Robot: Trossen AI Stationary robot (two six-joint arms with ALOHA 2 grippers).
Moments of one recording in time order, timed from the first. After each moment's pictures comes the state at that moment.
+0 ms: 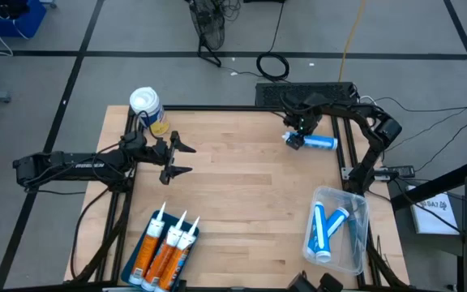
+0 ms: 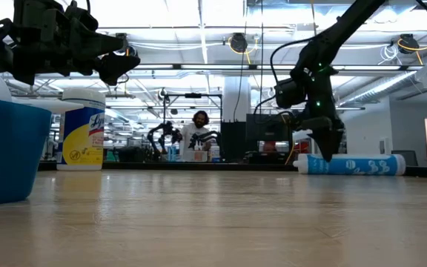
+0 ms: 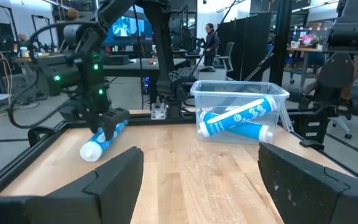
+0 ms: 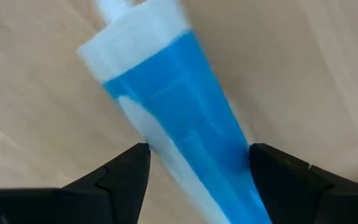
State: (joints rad) left arm 0.39 0.87 0.17 0.76 0.54 -0.01; right arm -0.77 1.75 1.13 -1.02 0.08 -0.08
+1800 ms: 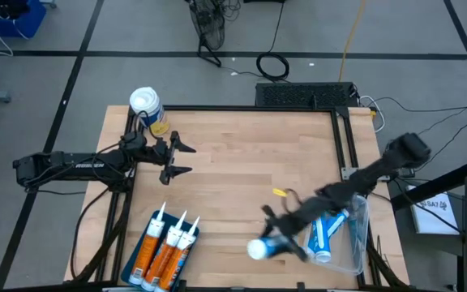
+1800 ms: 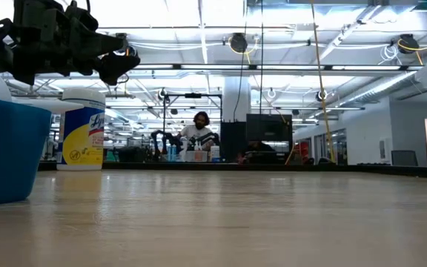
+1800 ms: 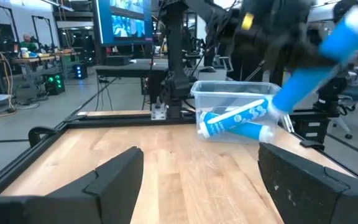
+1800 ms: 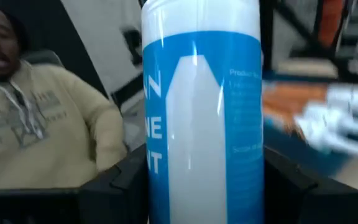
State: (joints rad) left arm 0.39 0.87 0.17 0.76 0.54 -0.01; right arm 0.51 1.43 0.89 0.35 -0.17 0.22
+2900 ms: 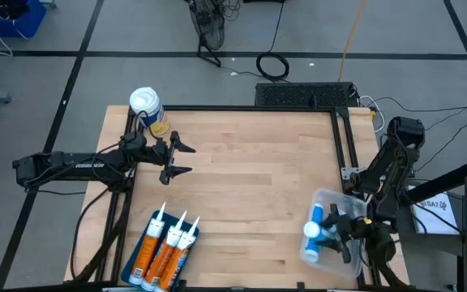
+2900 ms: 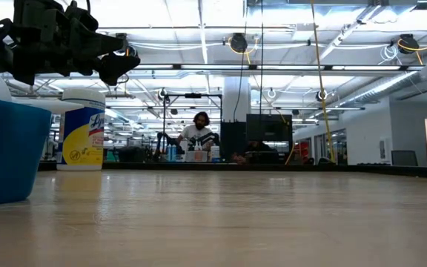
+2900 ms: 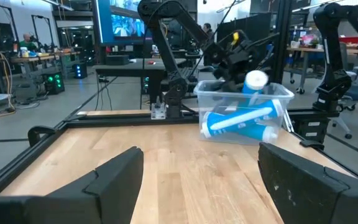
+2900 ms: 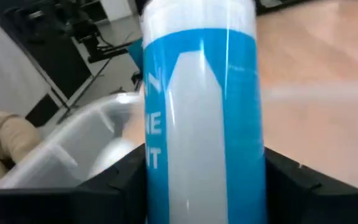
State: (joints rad) left arm 0.39 0.87 0.17 0.76 0.54 0.00; right arm 1.35 1.18 0.41 -0.03 1.09 1.08
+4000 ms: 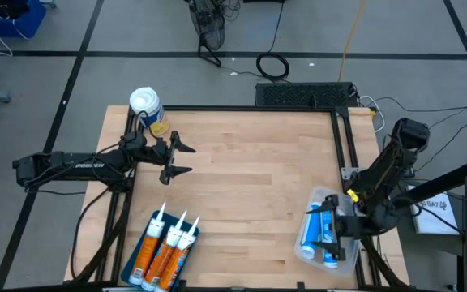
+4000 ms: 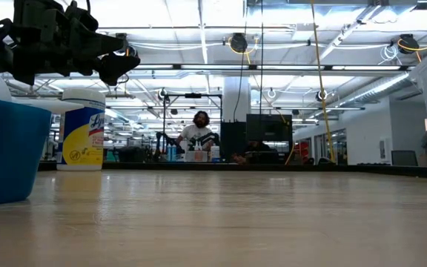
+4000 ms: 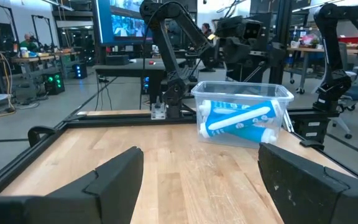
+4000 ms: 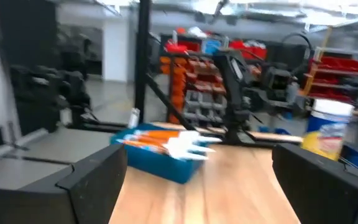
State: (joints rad) left arm 0.39 0.87 0.17 0.76 0.54 0.00; right arm 1.14 1.19 0.35 1.10 1.10 -0.28
